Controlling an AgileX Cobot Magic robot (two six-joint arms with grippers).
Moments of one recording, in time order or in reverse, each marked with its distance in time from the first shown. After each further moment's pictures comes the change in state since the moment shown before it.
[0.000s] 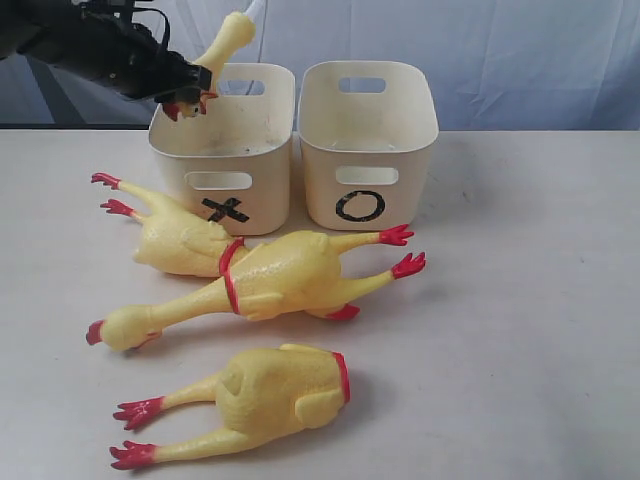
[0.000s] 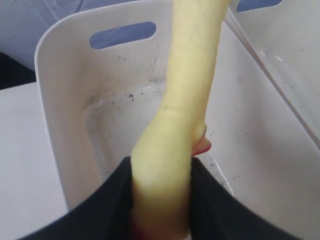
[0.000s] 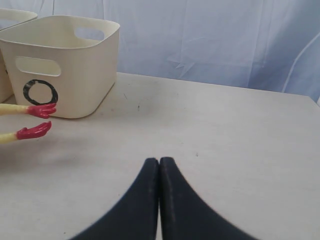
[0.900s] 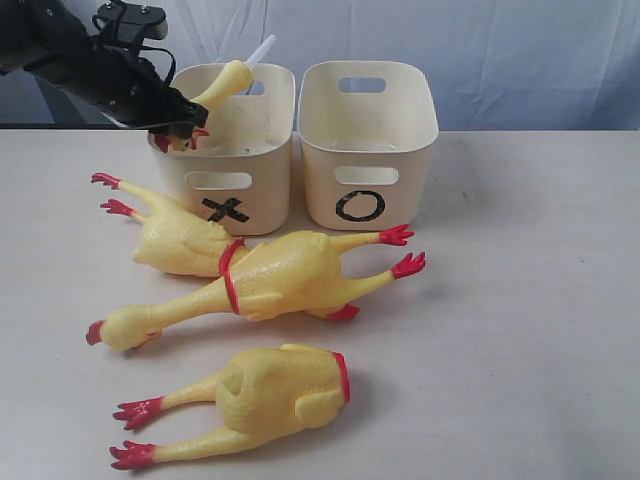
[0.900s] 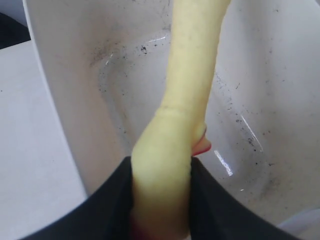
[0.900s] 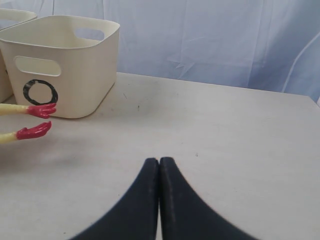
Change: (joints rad) left arm 0.000 0.043 -0.001 0.174 0.063 -0.077; right arm 0.000 0.000 0.000 0.000 0.000 0.000
